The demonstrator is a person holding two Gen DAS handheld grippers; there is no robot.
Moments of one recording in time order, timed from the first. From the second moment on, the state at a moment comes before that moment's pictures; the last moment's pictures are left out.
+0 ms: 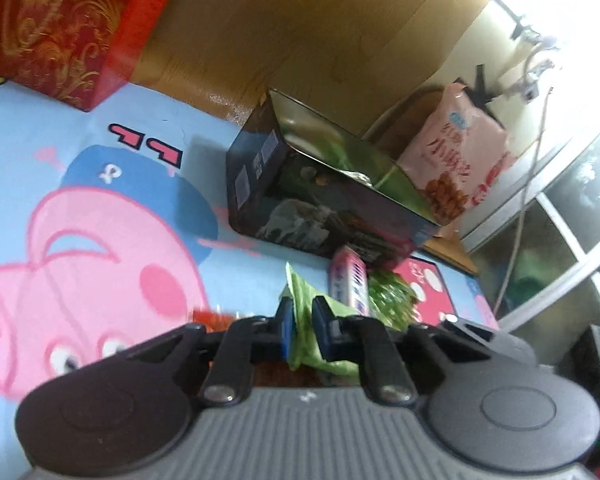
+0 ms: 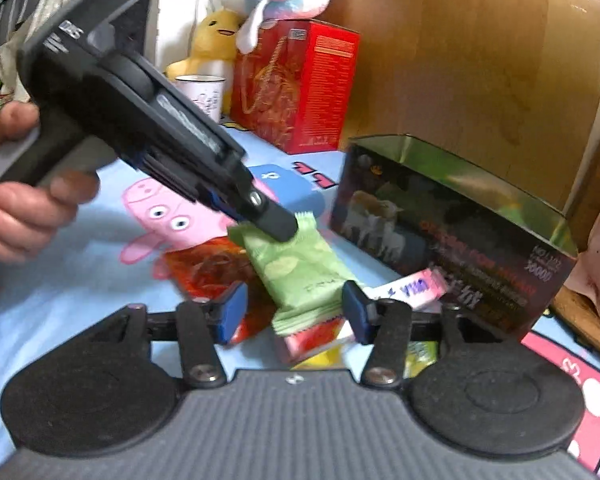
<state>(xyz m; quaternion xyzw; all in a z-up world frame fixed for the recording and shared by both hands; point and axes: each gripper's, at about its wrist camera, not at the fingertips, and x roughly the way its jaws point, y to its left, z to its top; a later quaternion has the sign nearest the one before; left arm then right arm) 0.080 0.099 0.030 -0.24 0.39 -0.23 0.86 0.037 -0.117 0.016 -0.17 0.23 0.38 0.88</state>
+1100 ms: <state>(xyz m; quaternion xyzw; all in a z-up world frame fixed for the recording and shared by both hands) -0.010 0.117 0.007 -0.23 0.39 -0.20 0.87 -0.013 -0.123 -0.007 -0.09 0.26 0.41 0.87</state>
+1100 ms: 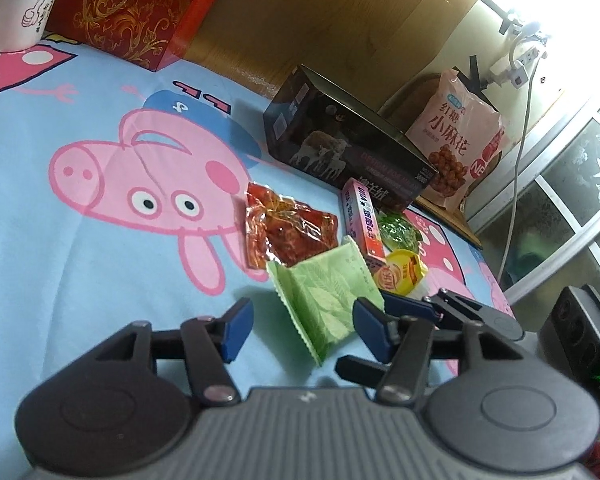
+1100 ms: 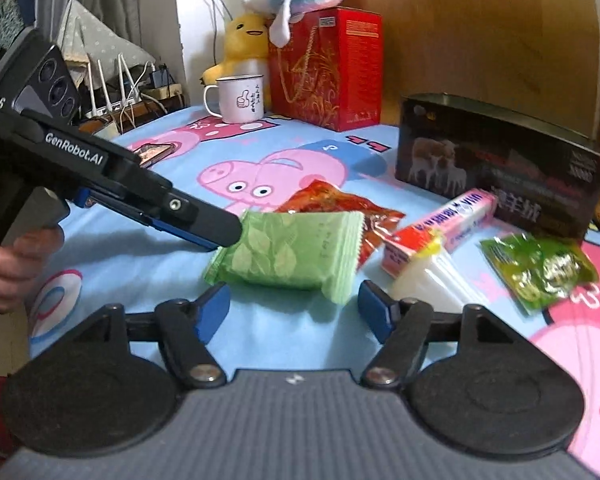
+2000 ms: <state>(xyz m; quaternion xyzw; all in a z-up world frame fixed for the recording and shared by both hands) 0.006 0.123 0.001 -0.28 0.40 -0.21 0.85 -0.005 -0.116 -0.006 -0.07 0.25 0.43 0.86</state>
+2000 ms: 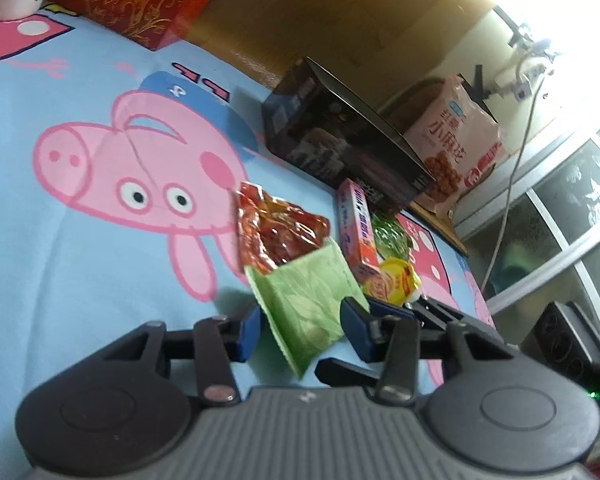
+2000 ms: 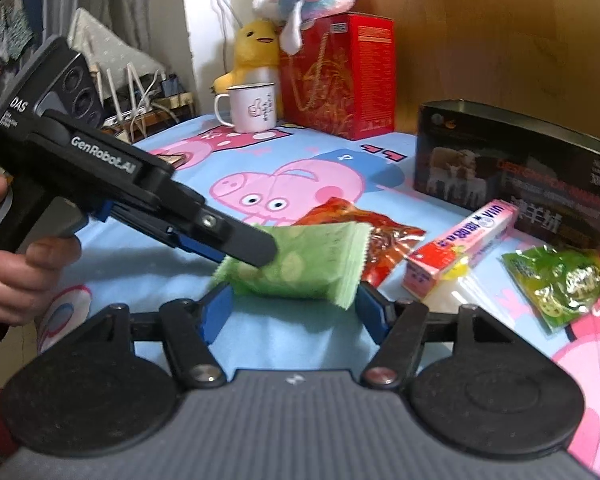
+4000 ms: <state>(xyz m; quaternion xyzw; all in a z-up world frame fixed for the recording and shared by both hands) 0.098 -0.027 0.039 -0.14 0.41 -0.28 0.86 0.121 -0.251 -0.001 0.08 0.29 0.23 0.92</state>
